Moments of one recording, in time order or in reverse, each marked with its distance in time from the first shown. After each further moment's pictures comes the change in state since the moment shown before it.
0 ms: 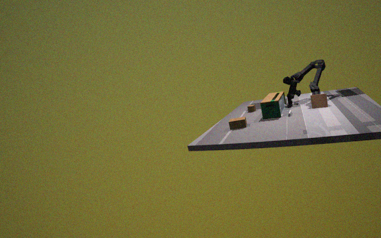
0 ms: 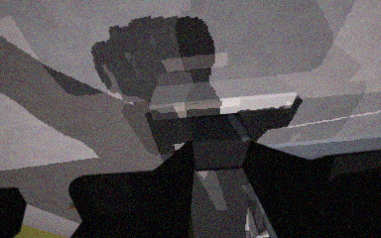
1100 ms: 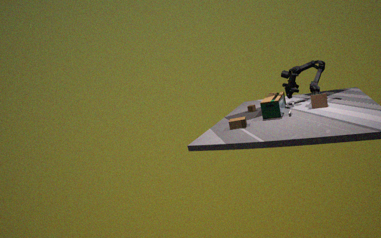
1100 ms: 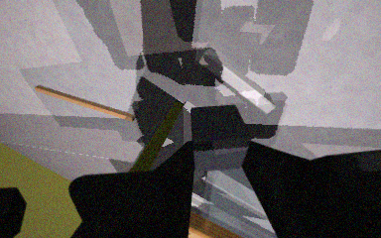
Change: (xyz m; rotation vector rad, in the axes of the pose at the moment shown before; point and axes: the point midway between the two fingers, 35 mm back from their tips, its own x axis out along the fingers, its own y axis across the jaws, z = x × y) arm -0.055 -0.007 -0.020 -0.698 -0.022 -0.001
